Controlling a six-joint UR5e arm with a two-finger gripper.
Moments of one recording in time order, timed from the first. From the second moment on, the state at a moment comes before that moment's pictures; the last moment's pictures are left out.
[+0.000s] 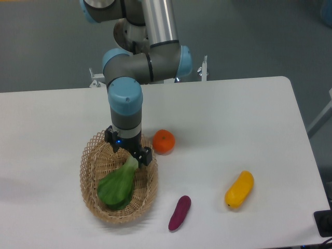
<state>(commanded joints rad) 2.20 -1.93 -1.88 -0.82 1.48 0.80</state>
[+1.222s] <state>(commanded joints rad) 2.20 -1.96 -1.88 -0.76 1.52 0.79</state>
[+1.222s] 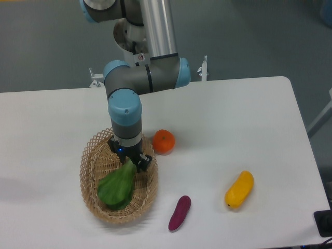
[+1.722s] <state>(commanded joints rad) 2.20 -1.94 -1.87 -0.76 1.52 0.80</state>
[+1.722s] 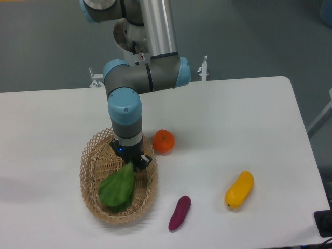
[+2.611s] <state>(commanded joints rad) 2.42 -1.77 -1.76 -0.86 1.42 1.00</state>
